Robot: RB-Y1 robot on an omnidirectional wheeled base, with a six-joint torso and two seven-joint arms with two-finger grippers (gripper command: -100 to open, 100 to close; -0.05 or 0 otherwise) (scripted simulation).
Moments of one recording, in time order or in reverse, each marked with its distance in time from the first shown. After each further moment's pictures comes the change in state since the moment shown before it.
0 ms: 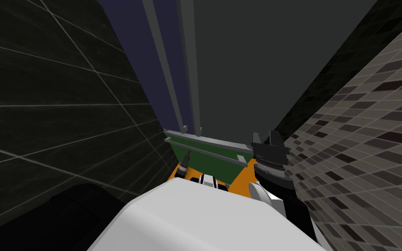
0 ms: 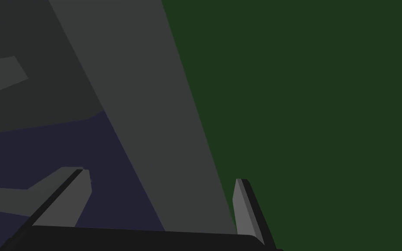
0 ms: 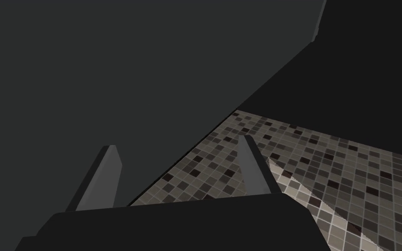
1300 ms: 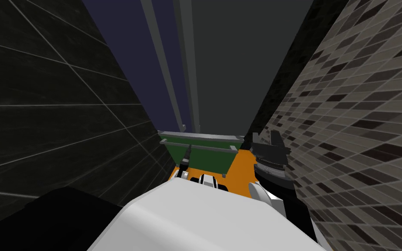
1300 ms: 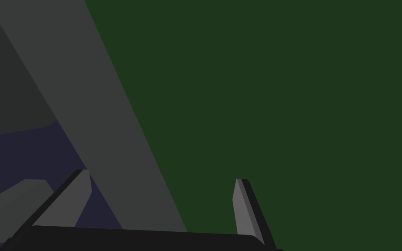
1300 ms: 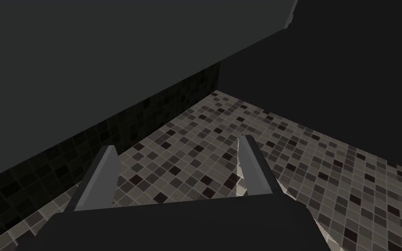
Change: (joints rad) left arm -0.255 -0.075 0.146 0.262 0.044 0.012 -0.101; right arm 0.000 0.000 0.000 0.000 0.000 0.000 0.000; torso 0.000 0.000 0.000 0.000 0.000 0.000
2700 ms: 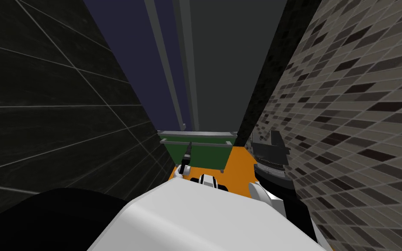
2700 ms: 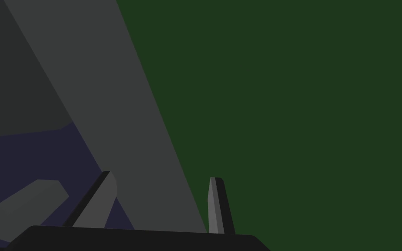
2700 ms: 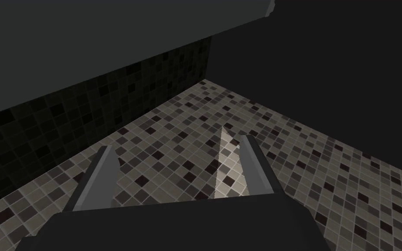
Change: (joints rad) left arm -0.143 -0.031 0.079 0.111 0.026 0.018 -0.053; right arm 0.001 0.000 0.000 0.000 0.000 0.000 0.000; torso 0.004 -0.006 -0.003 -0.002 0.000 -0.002
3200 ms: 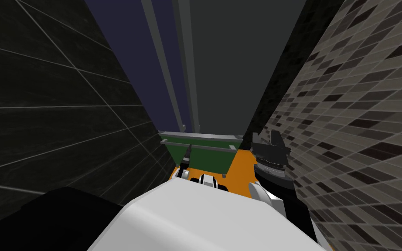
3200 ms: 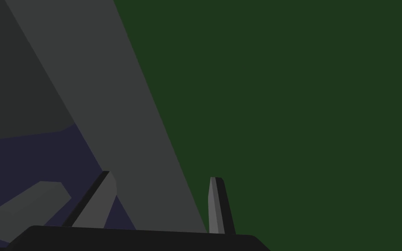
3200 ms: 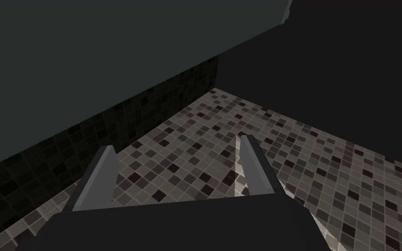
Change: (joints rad) left arm 0.125 0.024 -0.077 -0.120 -0.025 -0.011 0.049; right arm 0.000 0.000 0.000 0.000 0.000 0.000 0.000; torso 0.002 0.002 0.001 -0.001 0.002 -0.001
